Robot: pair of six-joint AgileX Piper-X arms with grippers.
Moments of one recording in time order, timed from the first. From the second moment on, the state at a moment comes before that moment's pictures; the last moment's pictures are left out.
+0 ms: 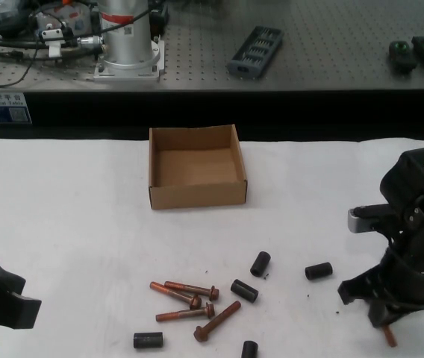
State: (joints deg) left arm -15.5 48.8 -41.4 50.8 11.0 2.5; right arm 23.2 97.5 -50.6 44.1 -8.8 4.5
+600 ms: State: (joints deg) left arm -16.2 52.0 -29.9 32.3 18.7 -2.9; right arm 23.4 71.5 -49.9 34.6 -23.1 10.5
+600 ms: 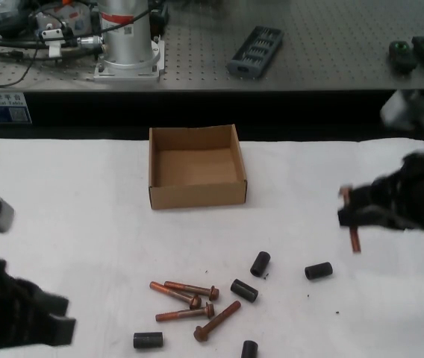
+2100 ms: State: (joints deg) left arm -32.5 80.0 -41.3 29.7 11.8 43.5; right arm 23.4 50.6 -49.9 43.5 -24.1 10.3
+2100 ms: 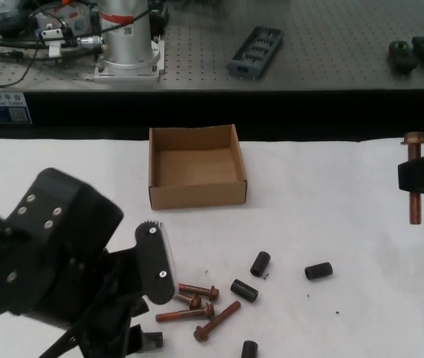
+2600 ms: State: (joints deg) left arm -32.5 86.0 -45.6 38.6 11.5 48.6; right arm 23.4 50.6 -49.9 43.5 -24.1 8.6
